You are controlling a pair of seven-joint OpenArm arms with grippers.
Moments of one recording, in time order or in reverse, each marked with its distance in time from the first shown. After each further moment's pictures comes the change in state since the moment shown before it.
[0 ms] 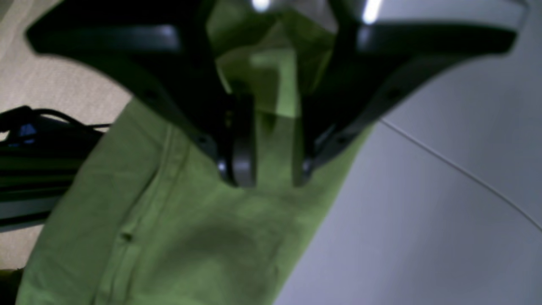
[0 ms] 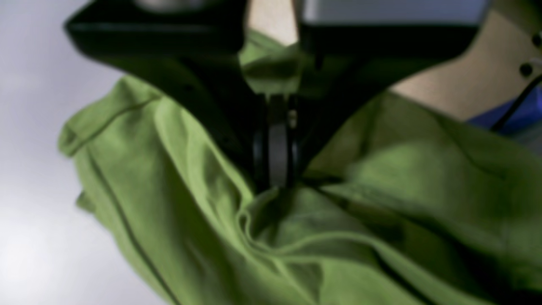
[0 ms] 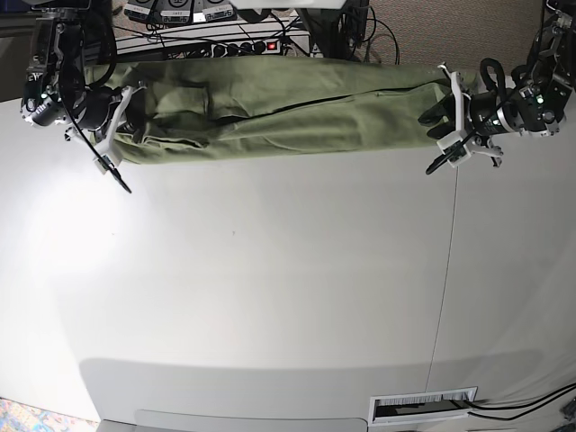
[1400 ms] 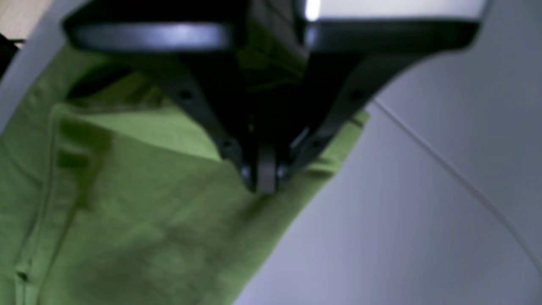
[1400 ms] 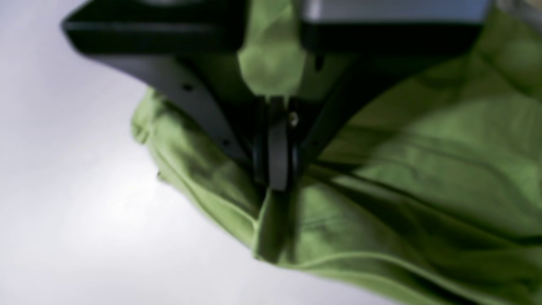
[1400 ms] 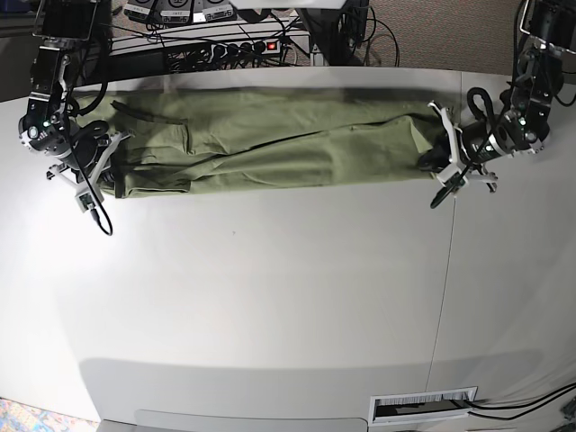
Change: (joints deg) left arm -10.2 9.7 -0.4 -19.4 13.6 -2.0 -16.2; right arm 11.0 -0.7 -0.1 -10.6 -16.3 -0.2 19.8
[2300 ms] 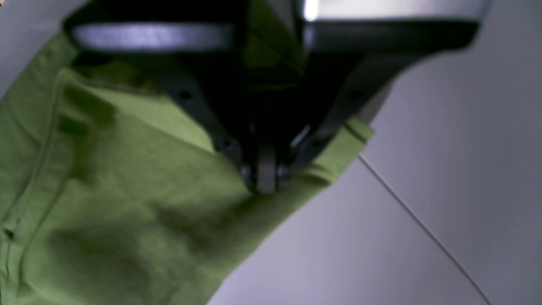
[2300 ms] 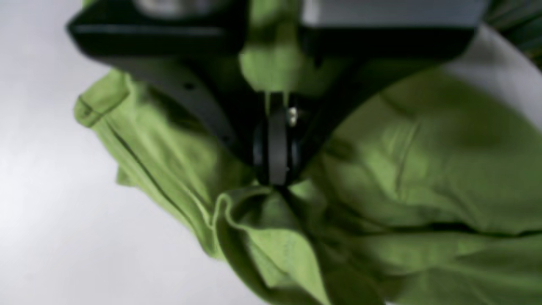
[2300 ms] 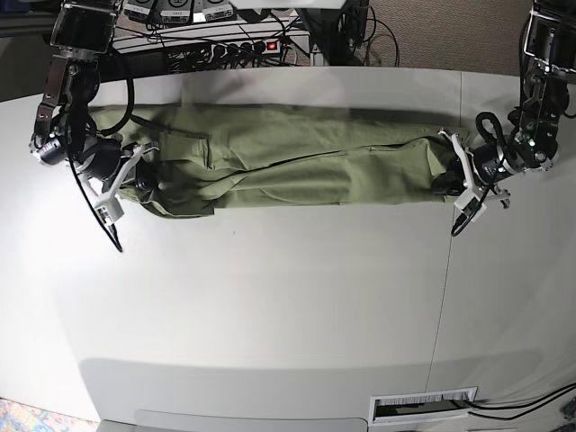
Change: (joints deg) left arm -5.0 0.0 0.0 -6.9 -2.7 -0.1 -1.7; right arm 4.2 -6.0 0.0 5.2 17.8 -0.2 -19.7
